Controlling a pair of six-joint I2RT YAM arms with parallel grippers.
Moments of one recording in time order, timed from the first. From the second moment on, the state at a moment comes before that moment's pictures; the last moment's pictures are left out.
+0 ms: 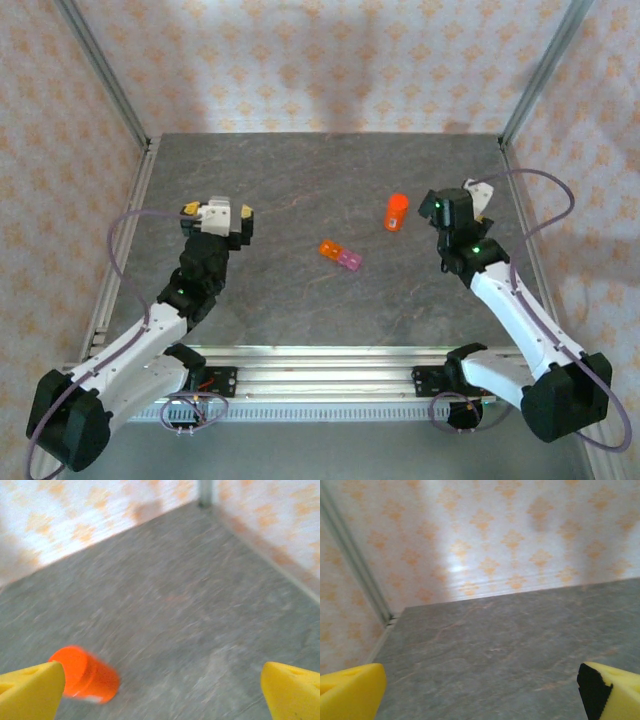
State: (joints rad) left arm -0.40 0.88 0.47 0.31 -0.55 0.12; right arm 0.29 1.05 0.85 -0.39 0.60 0.56
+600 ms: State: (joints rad) left arm -0.18 1.08 0.34 0.45 -0.46 0.10; right arm 0.16 1.25 0.62 -0.02 0.83 0.44
